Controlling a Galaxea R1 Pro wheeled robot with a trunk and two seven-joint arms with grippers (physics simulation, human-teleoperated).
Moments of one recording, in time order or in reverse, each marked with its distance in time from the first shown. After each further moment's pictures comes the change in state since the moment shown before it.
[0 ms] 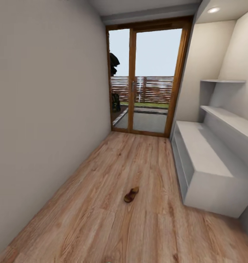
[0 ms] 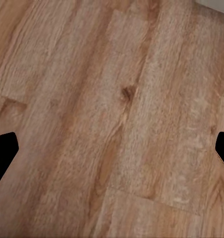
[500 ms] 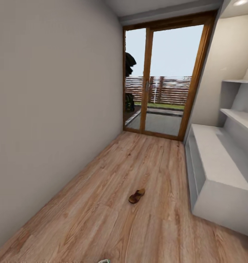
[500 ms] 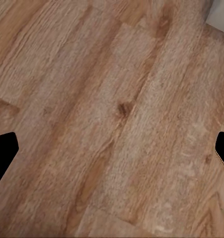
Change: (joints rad) left arm 0.000 0.000 0.000 0.000 0.000 0.000 0.000; right arm 0.000 0.000 0.000 0.000 0.000 0.000 0.000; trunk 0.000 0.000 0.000
